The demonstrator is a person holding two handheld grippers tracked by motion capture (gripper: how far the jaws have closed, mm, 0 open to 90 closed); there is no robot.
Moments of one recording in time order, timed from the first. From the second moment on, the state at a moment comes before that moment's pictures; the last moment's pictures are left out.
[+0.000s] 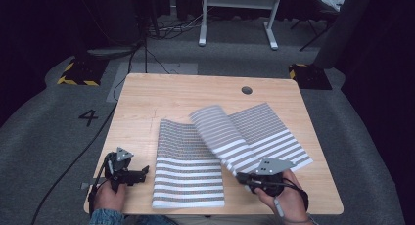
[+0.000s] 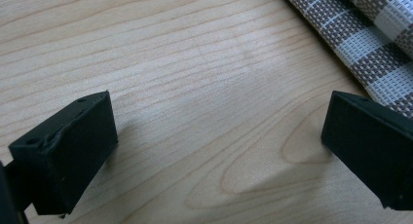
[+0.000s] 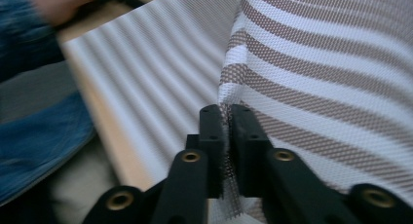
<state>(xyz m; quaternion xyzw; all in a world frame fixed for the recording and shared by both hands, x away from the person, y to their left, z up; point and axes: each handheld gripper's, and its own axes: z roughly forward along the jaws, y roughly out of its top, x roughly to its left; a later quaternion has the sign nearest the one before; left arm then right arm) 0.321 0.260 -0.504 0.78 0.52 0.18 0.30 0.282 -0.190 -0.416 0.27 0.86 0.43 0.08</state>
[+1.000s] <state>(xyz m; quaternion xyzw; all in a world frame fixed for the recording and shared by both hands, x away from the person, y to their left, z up) 0.321 0.259 -0.504 0.77 0.53 0.18 0.30 0.357 -0.379 -0.472 0.57 0.73 0.33 0.22</state>
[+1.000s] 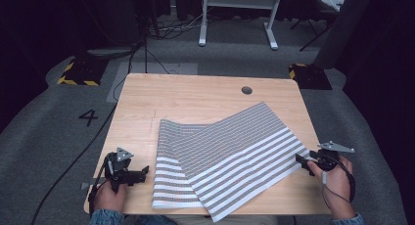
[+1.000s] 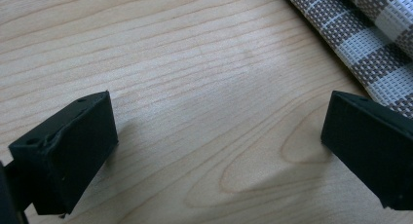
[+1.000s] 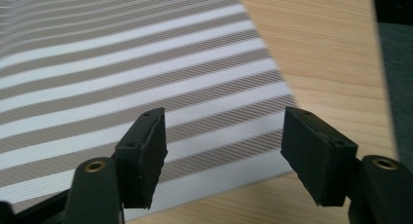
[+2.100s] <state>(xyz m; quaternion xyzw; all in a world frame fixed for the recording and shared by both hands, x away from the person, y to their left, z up) 0.321 0.259 -0.504 0.77 0.53 0.18 0.30 0.363 -0.374 -0.455 0.51 0.75 0.35 0.24</state>
